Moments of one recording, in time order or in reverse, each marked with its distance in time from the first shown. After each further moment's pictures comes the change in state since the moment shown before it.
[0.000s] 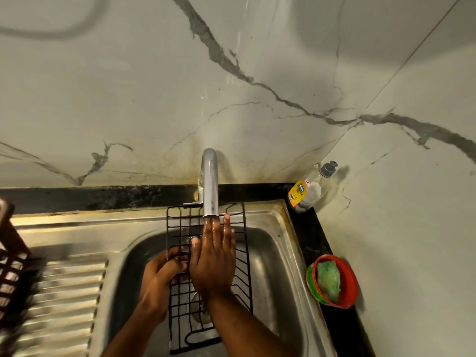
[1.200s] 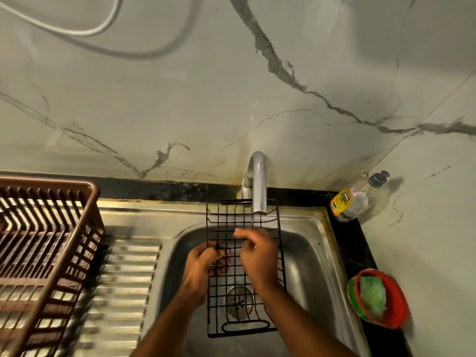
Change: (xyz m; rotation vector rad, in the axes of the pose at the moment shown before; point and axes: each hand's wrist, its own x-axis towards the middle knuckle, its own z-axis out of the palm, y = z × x) left_hand -0.006 0.011 -0.003 -0.050 0.078 -0.069; right_hand 0.005 -0.006 -0.036 0.669 -0.052 0.000
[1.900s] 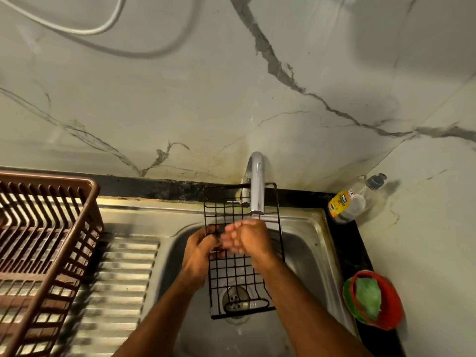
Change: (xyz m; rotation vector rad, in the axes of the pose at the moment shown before) left_hand 0.014 0.020 0.007 0.030 -0.014 0.101; right_hand 0.037 -0.051 -0.024 0.321 -0.365 0.593
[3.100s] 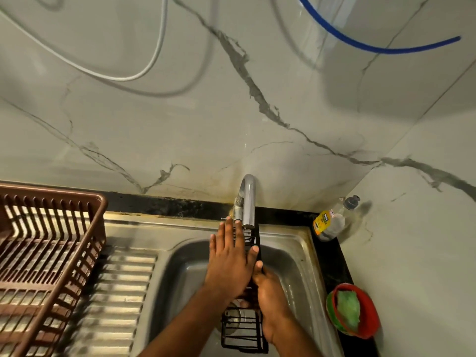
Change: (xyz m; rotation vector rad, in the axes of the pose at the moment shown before) left_hand -0.030 0.037 0.069 1.273 -0.151 0.276; right_hand -0.112 0.020 -0.024 0.189 0.052 0.033
